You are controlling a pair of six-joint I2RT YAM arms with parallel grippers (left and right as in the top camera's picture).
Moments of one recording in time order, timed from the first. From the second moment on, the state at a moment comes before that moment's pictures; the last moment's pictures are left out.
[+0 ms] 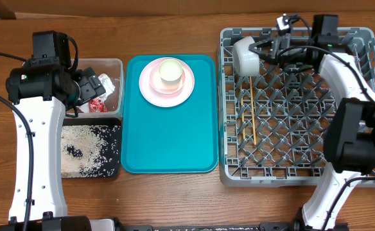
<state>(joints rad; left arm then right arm) 0.11 1.53 1.60 -1.26 -0.17 -0.44 -0.12 2.13 1.65 -0.43 -1.38 0.39</state>
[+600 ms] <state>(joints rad) 0.11 1.53 1.60 -1.26 -0.17 -0.44 -0.46 2.13 1.64 -0.72 -1.35 0.38</state>
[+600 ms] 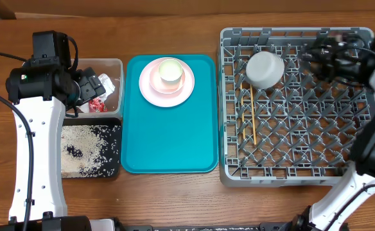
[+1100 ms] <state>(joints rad) 0.11 1.53 1.60 -1.26 -0.17 -0.44 -0.20 1.74 1.64 -0.78 -0.73 0.30</state>
